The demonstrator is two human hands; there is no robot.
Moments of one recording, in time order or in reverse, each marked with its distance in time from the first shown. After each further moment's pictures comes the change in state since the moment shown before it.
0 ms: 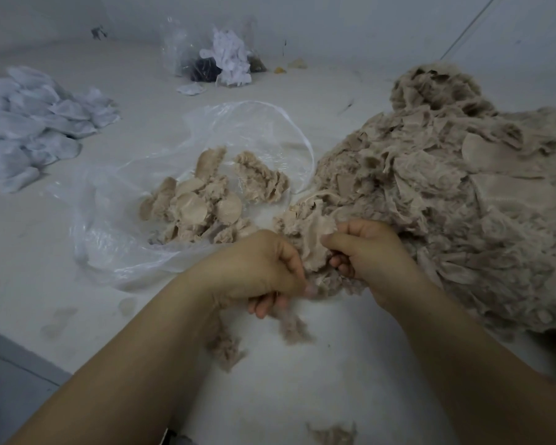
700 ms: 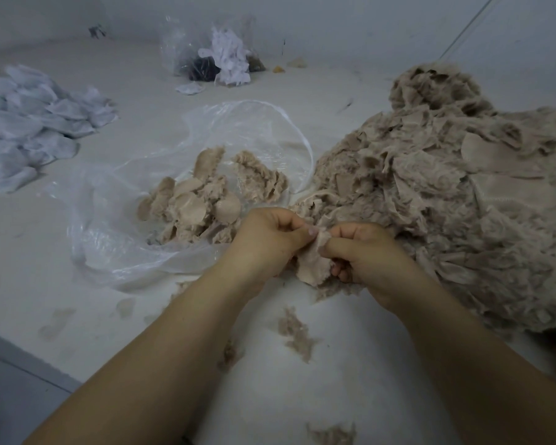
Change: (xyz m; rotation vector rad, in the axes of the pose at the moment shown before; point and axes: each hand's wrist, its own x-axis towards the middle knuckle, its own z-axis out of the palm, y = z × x) left_hand 0.025 0.010 0.018 -0.295 0.505 0.155; right_hand -0.003 -0.003 -0.003 -0.070 -0.141 0.017
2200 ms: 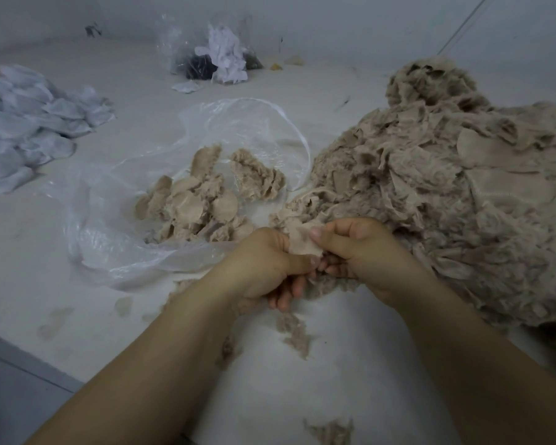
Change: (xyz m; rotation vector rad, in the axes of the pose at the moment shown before) left_hand -0.012 -0.013 -0.008 0.021 -0.336 -0.152; right_hand -0.006 -0.004 -0.001 0.060 -0.083 -0.032
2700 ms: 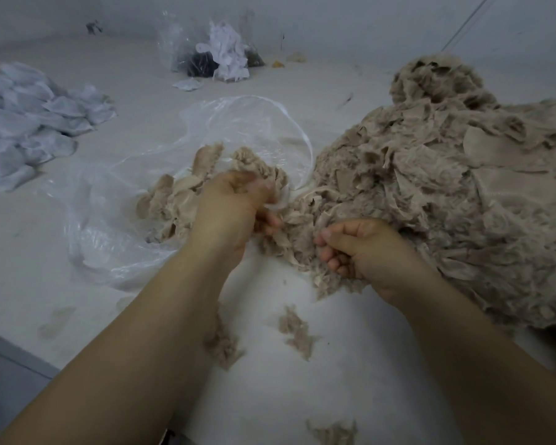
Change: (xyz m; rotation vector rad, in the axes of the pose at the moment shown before) left_hand 0.027 0.020 -0.031 -0.380 0.561 0.261; right_hand 0.006 0.003 -0.003 -0.019 0.079 0.054
